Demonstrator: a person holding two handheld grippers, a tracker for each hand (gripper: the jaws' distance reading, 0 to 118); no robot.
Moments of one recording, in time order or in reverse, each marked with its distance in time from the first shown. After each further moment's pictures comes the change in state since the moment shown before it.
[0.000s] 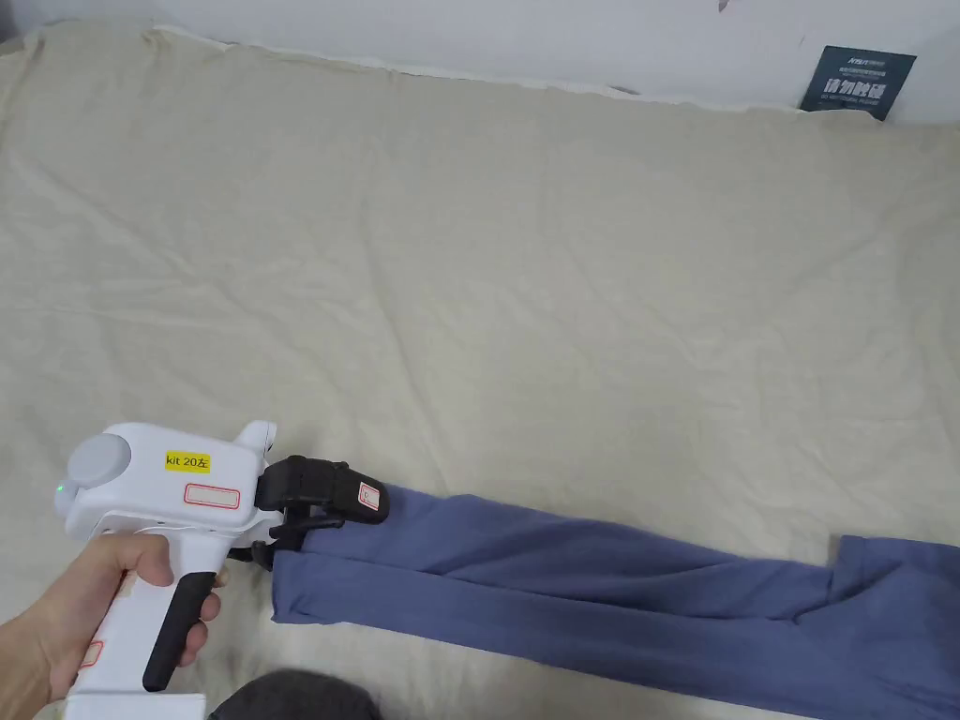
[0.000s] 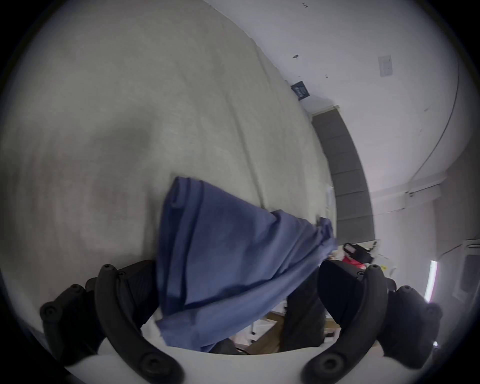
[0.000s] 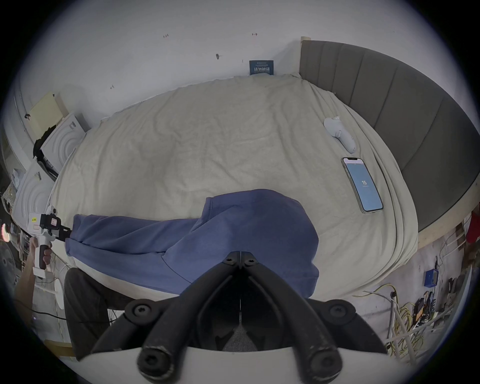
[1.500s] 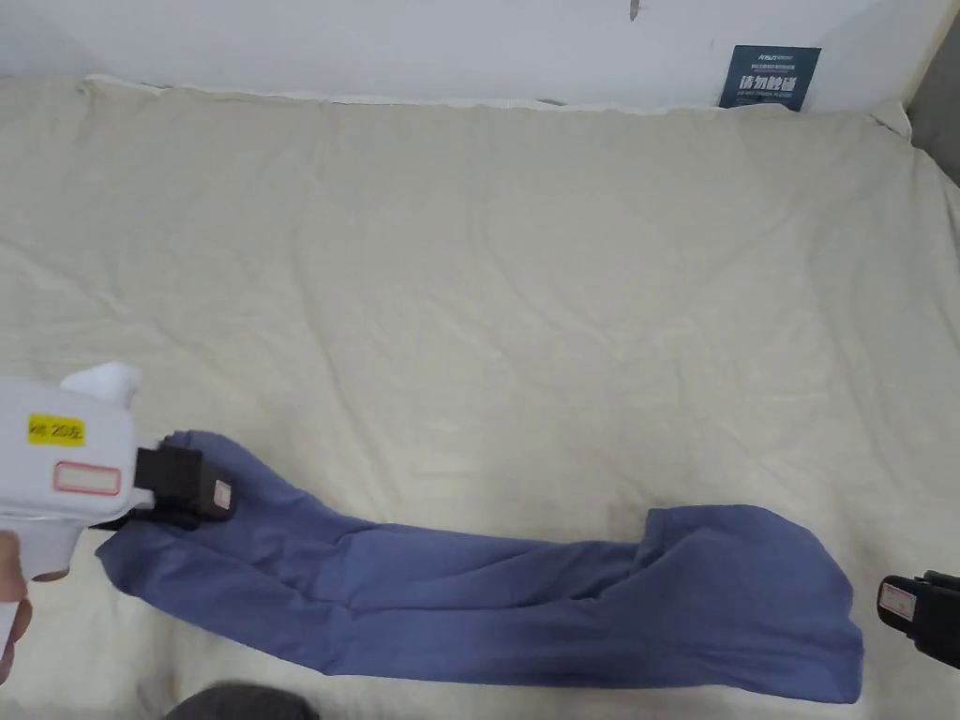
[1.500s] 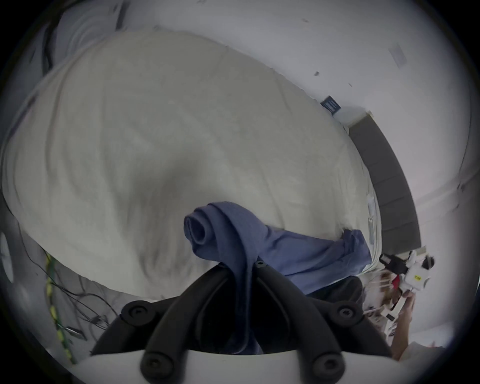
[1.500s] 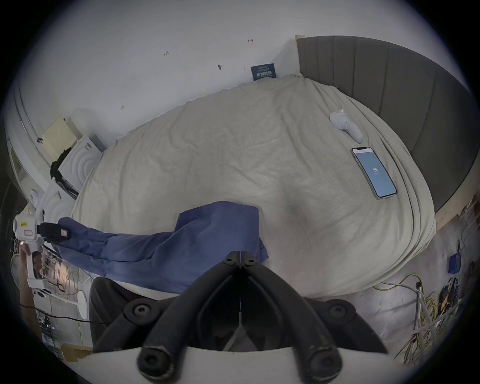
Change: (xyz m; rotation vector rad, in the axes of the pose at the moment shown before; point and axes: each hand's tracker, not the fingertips) left arm 0.185 -0.055 0.039 0.196 0.659 -0.272; right arm 0.008 -0.023 0.023 0.047 0.140 -0.094
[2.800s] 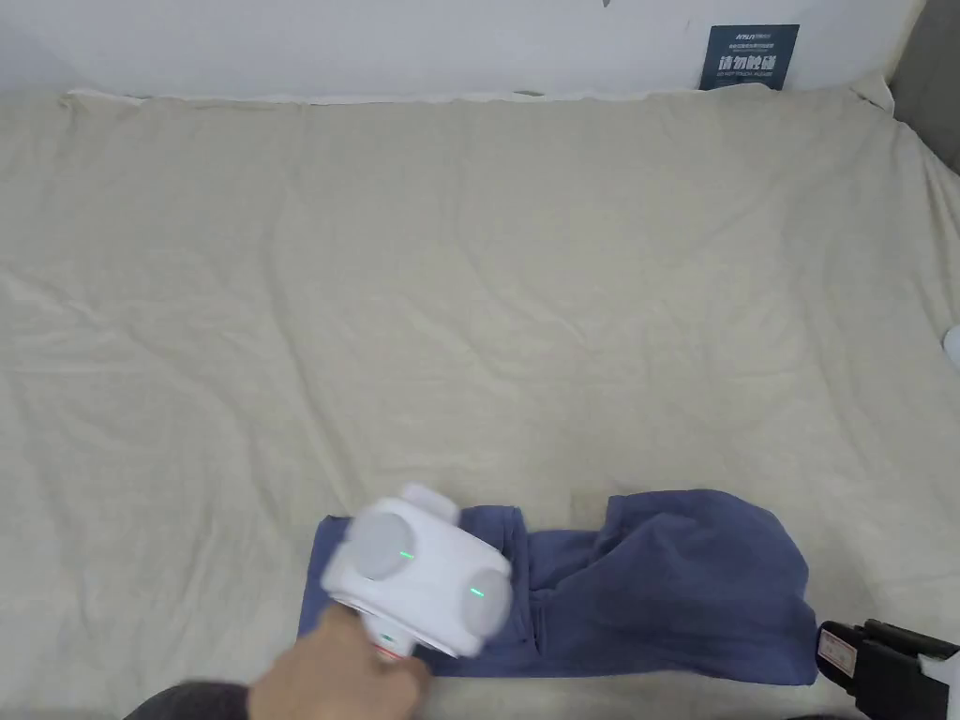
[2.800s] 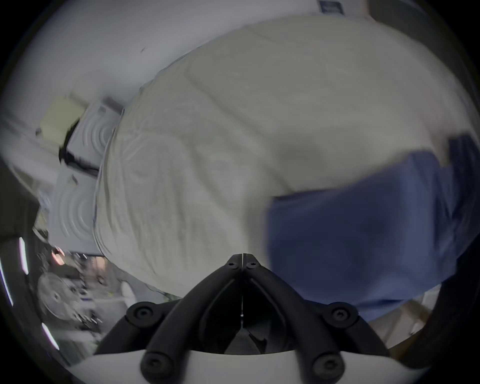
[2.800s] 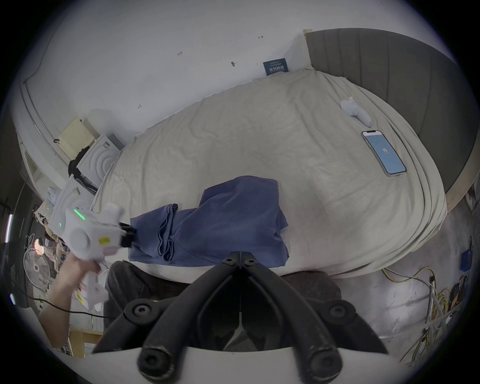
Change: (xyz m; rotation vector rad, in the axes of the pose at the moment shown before) left arm 0.204 -0.101 -0.214 -0.131 0.705 -0.610; right arm 0.009 -0.037 0.018 -0.027 0.107 -0.012
